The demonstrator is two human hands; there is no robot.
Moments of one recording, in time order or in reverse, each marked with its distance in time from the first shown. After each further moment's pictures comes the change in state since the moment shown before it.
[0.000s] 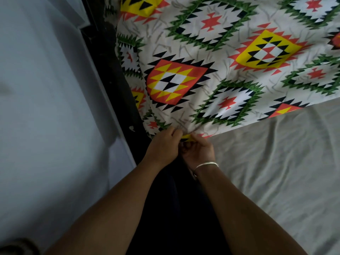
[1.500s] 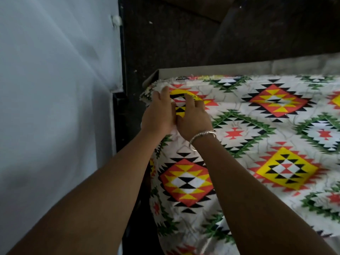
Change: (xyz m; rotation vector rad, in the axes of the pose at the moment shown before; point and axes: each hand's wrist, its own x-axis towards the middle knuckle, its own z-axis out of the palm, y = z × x) left_hand 0.230 -0.110 -0.165 0.044 0.371 -0.492; right_hand 0.108 -0.090 0.289 -2.162 -0.025 -0.947
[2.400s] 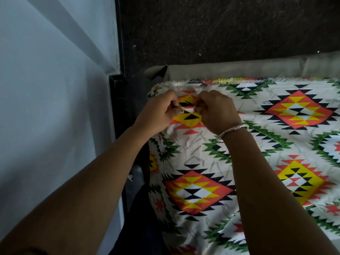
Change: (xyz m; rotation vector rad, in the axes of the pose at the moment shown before) left_hand 0.047 -0.047 -0.009 -0.452 -0.241 0.128; right_hand 0.075 0.013 -0.028 -0.160 -0.100 -0.197
